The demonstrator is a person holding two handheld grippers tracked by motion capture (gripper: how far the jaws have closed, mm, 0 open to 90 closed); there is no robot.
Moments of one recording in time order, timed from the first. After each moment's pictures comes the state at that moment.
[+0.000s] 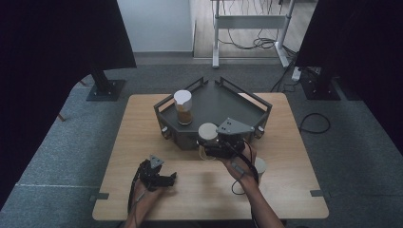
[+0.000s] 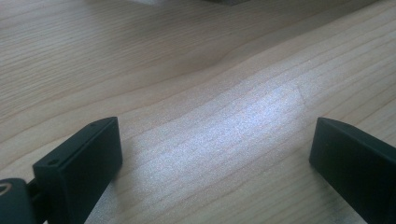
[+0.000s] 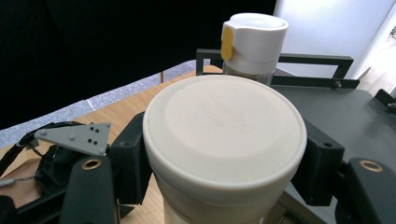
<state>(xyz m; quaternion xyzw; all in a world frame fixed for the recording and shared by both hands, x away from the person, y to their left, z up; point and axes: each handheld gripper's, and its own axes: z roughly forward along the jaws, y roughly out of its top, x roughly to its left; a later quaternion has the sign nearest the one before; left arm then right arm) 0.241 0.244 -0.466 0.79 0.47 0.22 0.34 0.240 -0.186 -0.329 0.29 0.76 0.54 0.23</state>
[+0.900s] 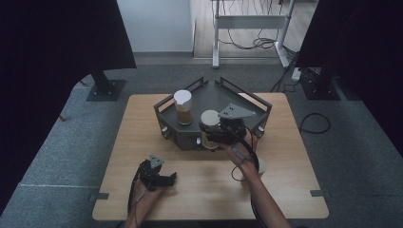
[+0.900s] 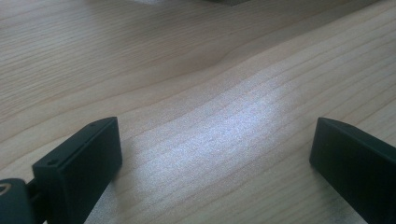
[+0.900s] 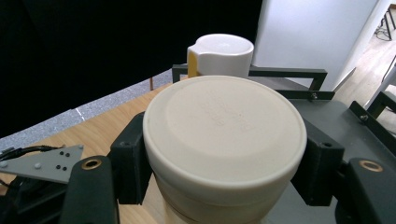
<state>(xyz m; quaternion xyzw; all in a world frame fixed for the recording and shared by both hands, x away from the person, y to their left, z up) 0.241 0.244 -0.466 0.78 0.47 0.22 0.34 0.264 -0.188 -0.312 0.30 0.75 0.53 0.24</state>
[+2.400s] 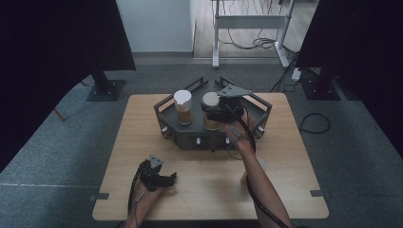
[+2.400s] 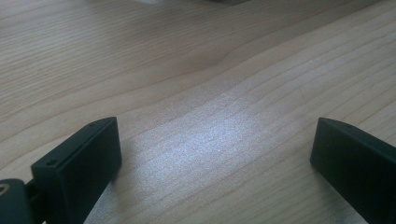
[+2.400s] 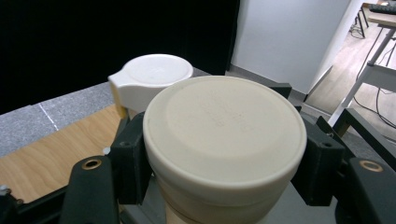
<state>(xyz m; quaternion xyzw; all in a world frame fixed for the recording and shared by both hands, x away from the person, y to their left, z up) 0.240 0.243 -0.467 0.78 0.47 0.22 0.34 0.322 -0.179 -0.304 0.32 0.74 0.52 0.27</state>
